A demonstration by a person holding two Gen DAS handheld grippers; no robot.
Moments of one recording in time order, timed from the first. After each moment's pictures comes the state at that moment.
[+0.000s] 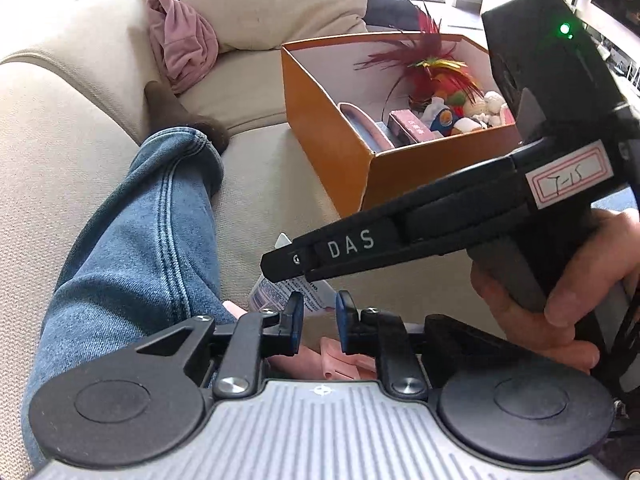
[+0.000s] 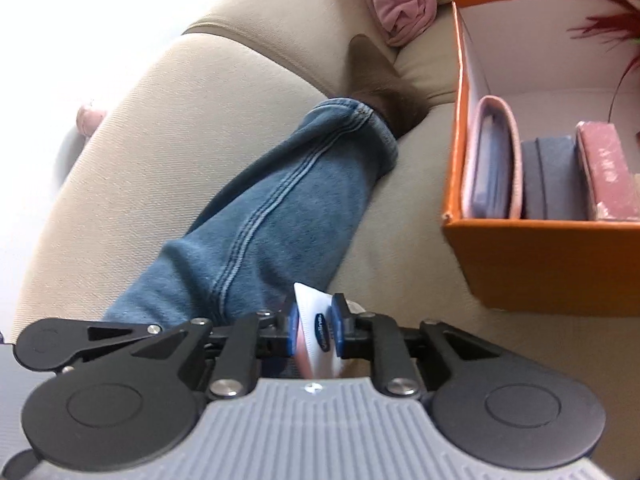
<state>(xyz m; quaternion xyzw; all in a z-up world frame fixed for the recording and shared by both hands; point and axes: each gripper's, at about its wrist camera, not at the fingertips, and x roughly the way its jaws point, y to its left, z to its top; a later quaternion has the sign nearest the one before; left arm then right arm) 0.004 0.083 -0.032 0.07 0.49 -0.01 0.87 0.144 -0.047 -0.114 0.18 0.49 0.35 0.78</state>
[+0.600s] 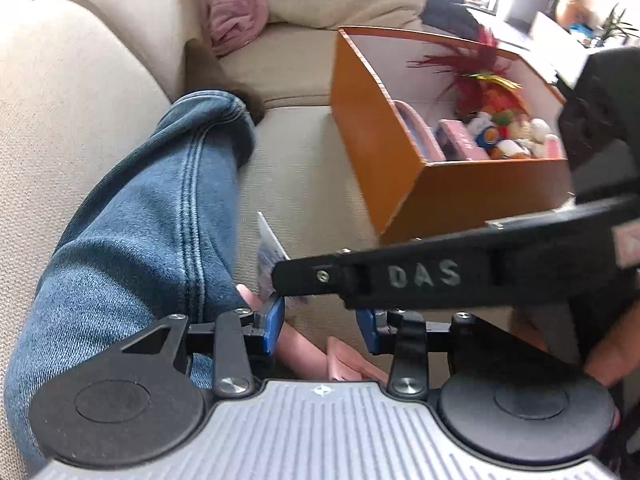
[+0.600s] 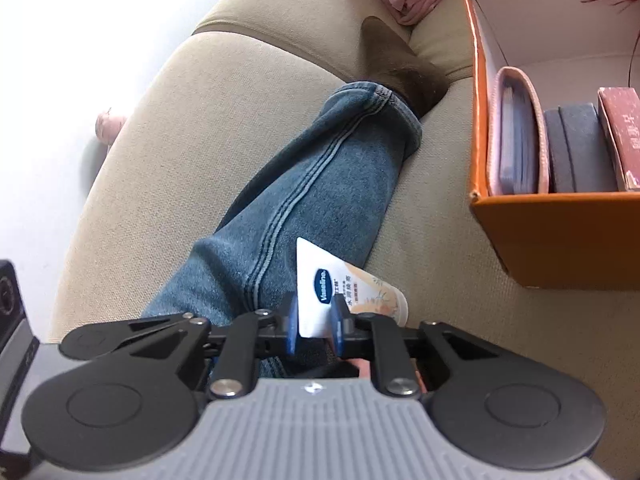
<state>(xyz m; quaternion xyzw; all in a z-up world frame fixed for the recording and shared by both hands) 0.016 0.101 -0.037 -0.01 0.52 0.06 0.85 0.140 -0.052 -0.111 0.22 0.50 0.38 0.75</state>
